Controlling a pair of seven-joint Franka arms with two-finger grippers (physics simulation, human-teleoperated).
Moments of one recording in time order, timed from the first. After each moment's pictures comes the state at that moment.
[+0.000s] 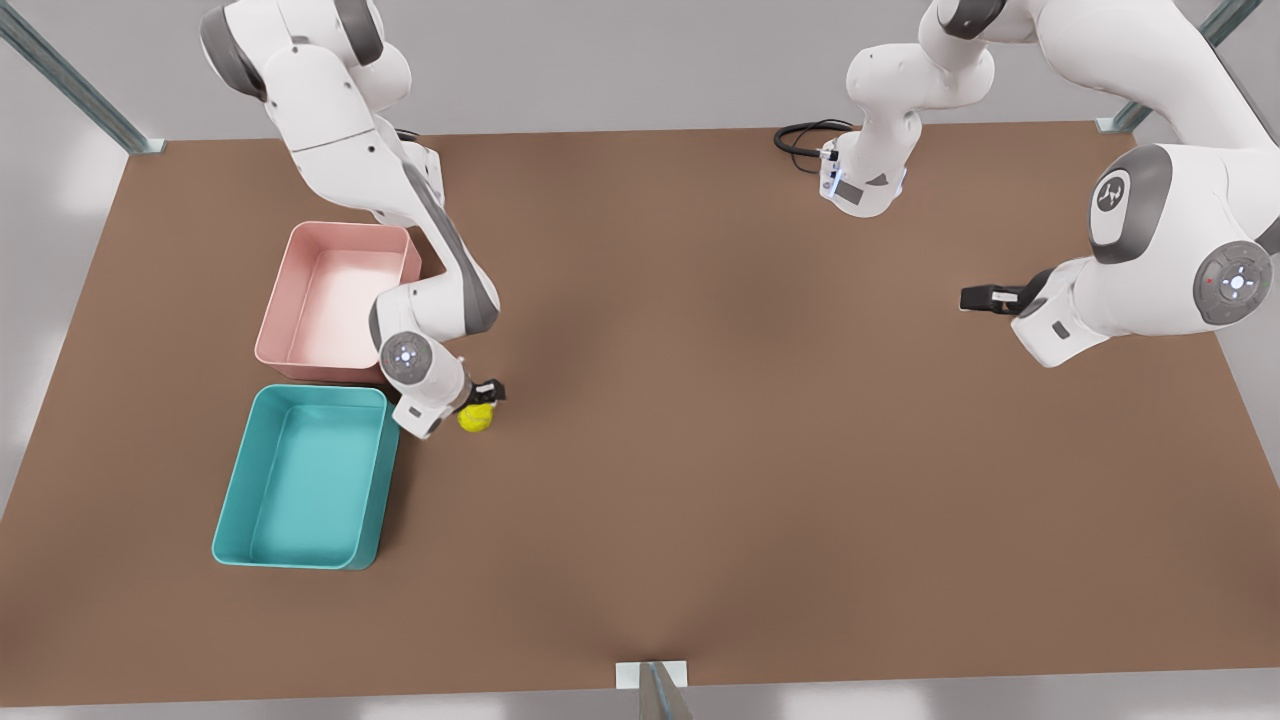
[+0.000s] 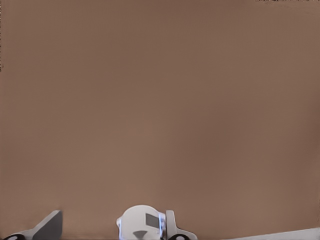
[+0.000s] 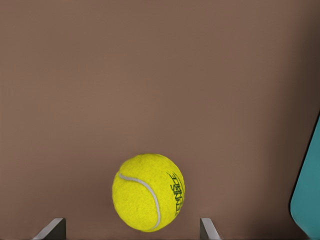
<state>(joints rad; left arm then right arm) -0.02 0.26 -0.03 -1.30 -0.06 1.14 0.01 0.49 0.39 -0.12 -2.07 0.13 2.34 0.12</state>
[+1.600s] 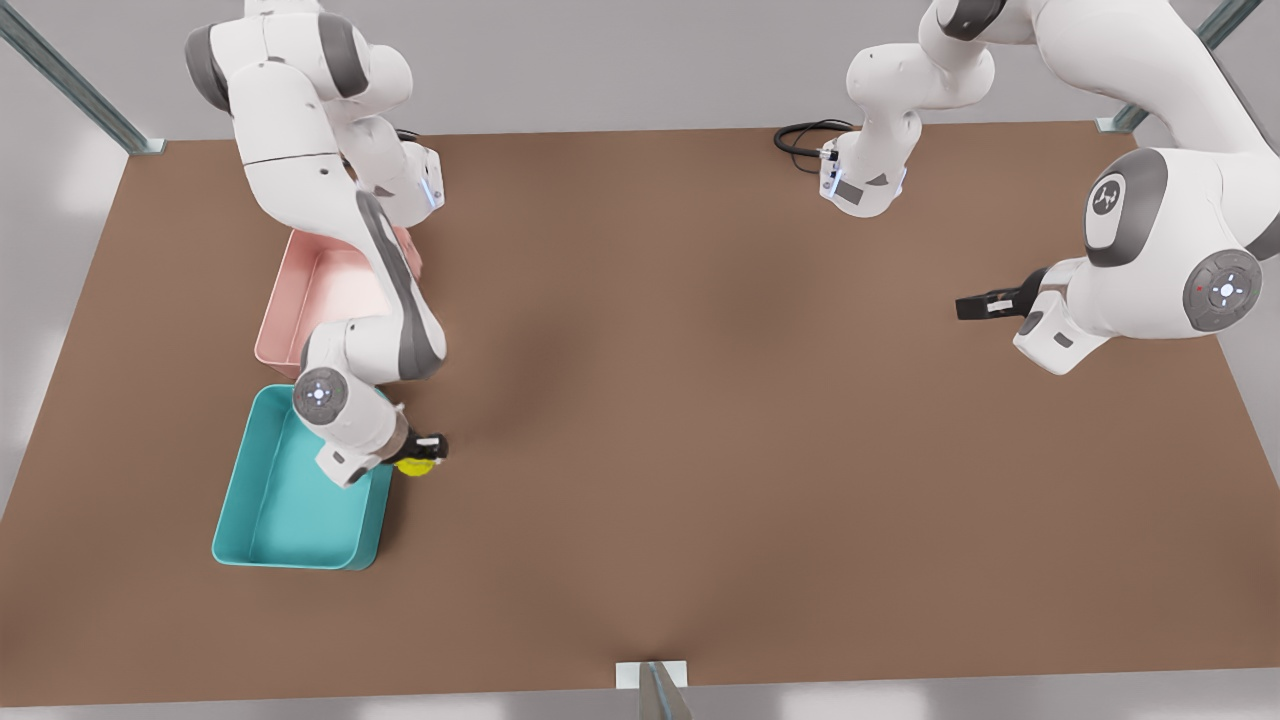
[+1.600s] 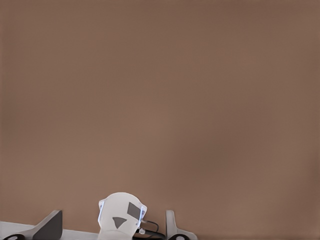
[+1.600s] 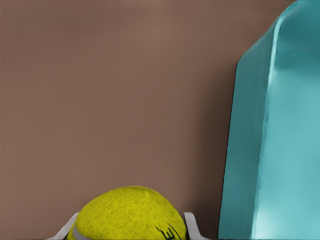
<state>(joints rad) -0.02 0.26 -0.03 -1.31 -0.06 1.11 -0.23 0.34 0.48 -0.19 -1.78 0.15 2.26 0.05</state>
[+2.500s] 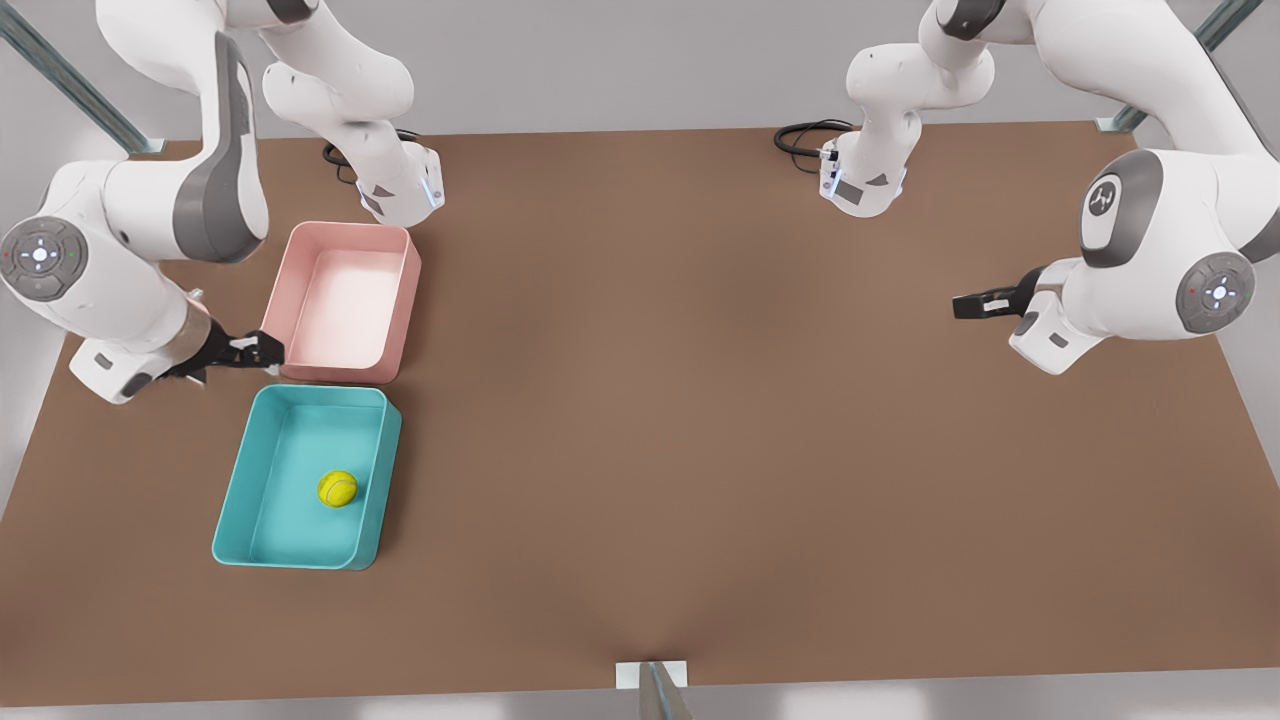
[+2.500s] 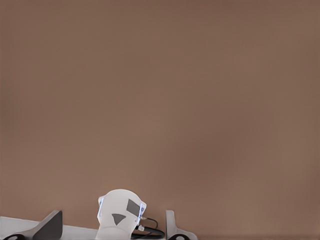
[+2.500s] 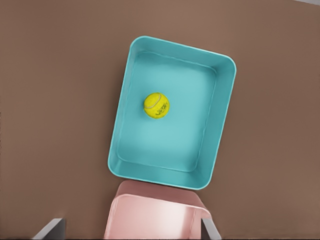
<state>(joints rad) -0.02 0.26 -0.04 -1.31 -0.06 1.10 -0.25 0.04 0.13 -0.01 -1.52 -0.09 1.56 -0.09</state>
